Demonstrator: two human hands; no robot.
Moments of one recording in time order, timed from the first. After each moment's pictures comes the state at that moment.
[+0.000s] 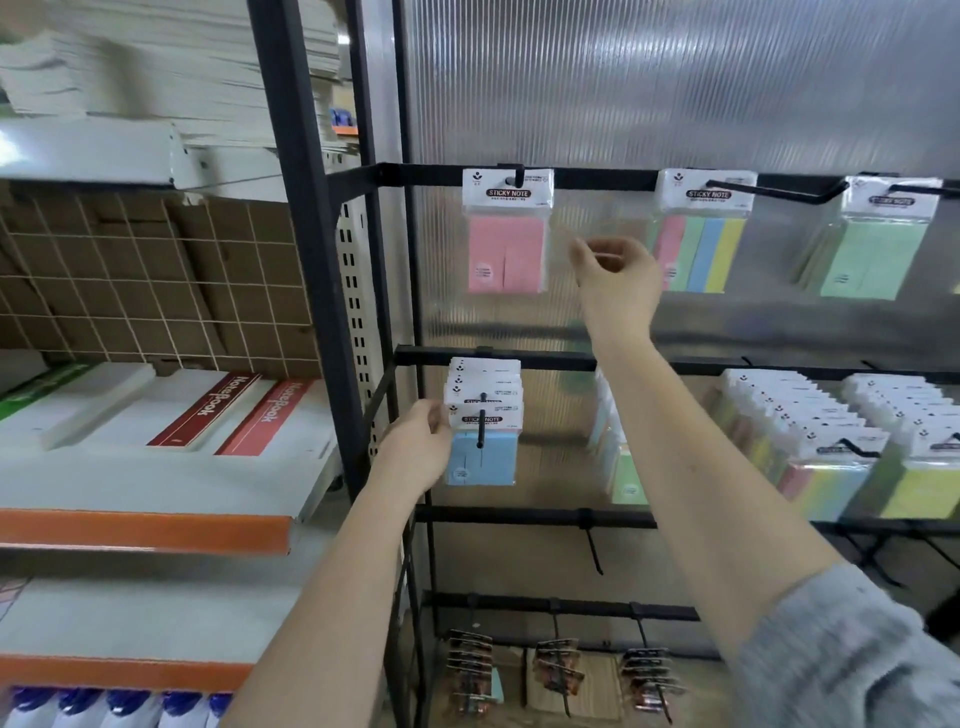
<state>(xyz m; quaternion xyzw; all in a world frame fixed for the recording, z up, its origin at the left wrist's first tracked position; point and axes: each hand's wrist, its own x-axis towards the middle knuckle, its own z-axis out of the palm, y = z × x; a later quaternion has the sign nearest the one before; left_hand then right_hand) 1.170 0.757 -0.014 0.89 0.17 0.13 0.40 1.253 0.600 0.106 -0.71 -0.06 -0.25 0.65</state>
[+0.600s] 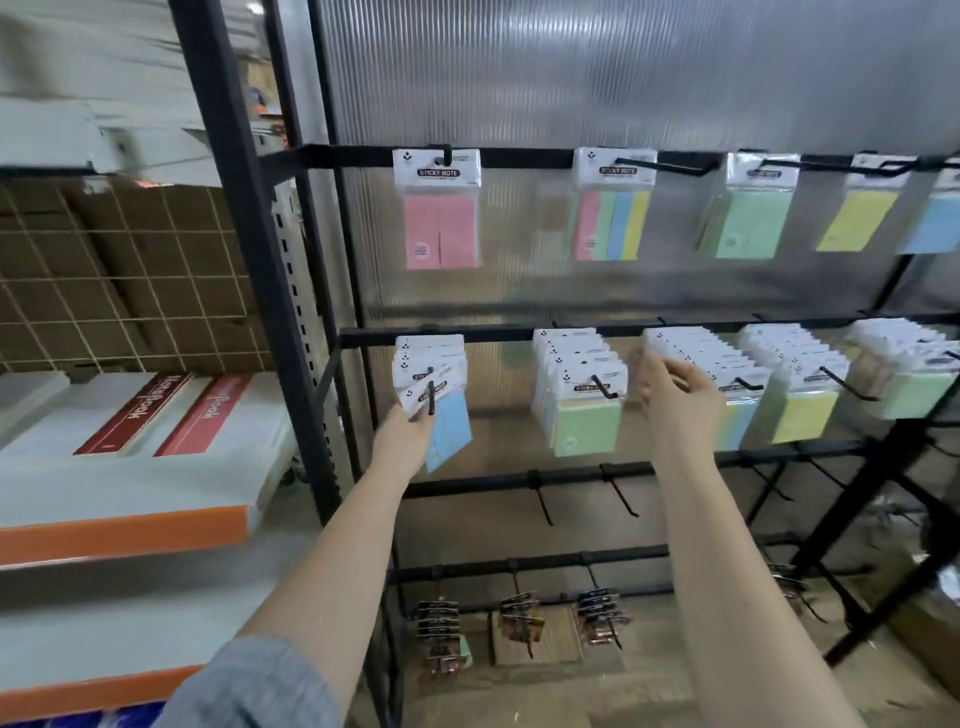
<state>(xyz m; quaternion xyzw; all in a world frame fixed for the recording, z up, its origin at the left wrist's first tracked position) 1.180 0.728 -0.041 0.80 0.18 0.09 0.57 1.178 0.487 0.011 -0.62 0.14 -0.25 0.73</state>
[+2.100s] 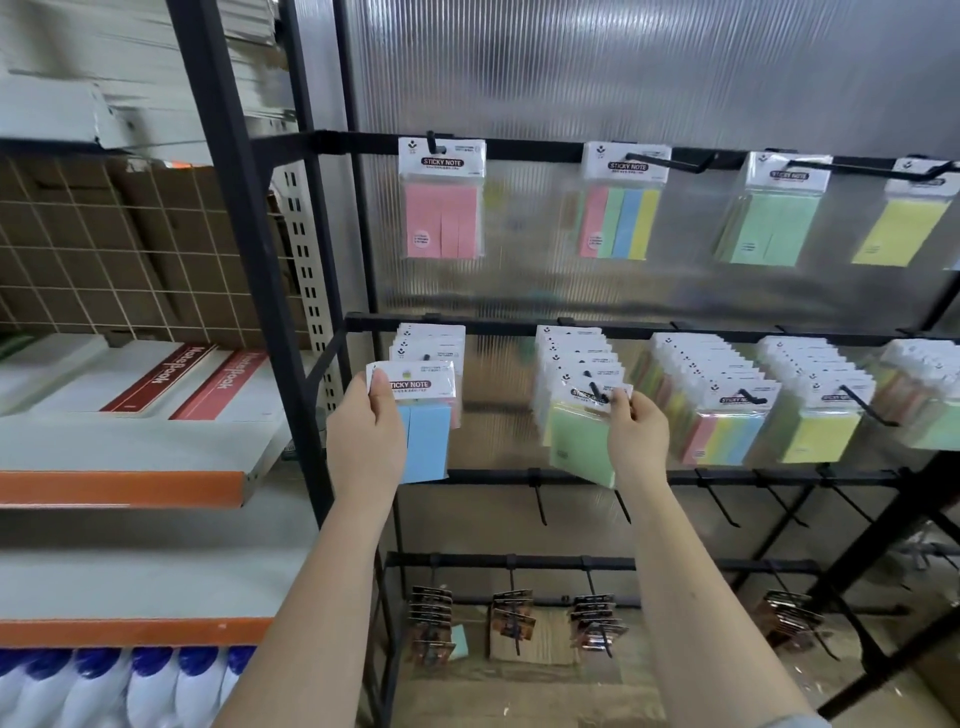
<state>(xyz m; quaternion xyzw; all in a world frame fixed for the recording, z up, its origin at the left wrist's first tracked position) 1.110 0.696 -0.008 0.79 0.20 0.32 0.48 1.191 0.483 -0.025 -0.77 0.08 -0.15 0.61</state>
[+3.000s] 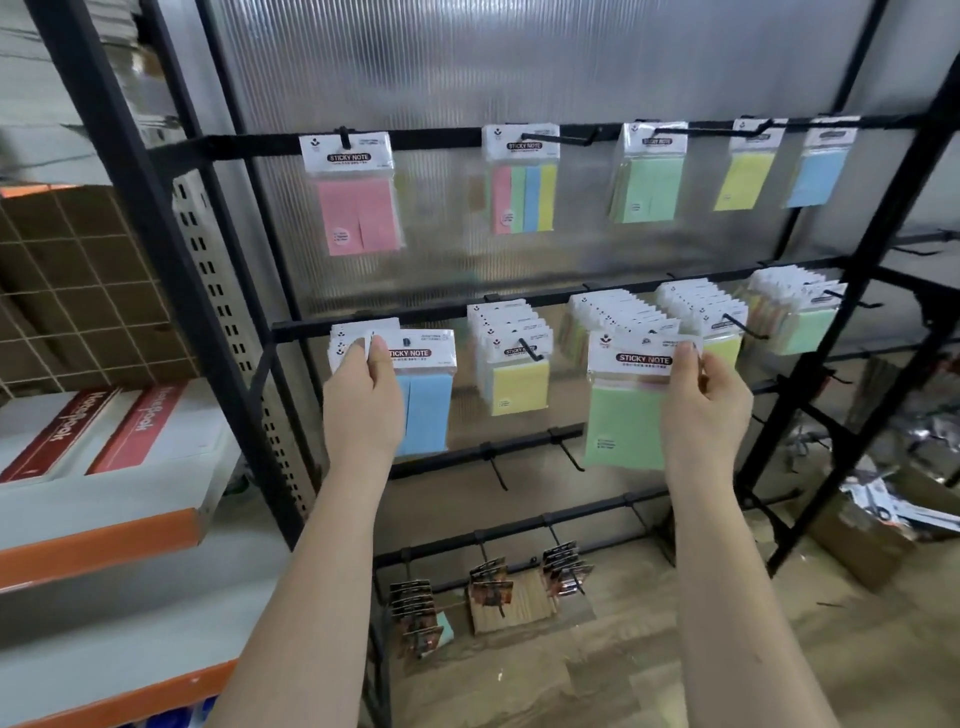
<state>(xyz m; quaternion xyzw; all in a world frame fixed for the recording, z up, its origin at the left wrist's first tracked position) 1.110 0.679 0.021 0.83 0.08 0.28 0.48 1.096 0.436 0.012 -0.71 0.14 -0.40 0.57</state>
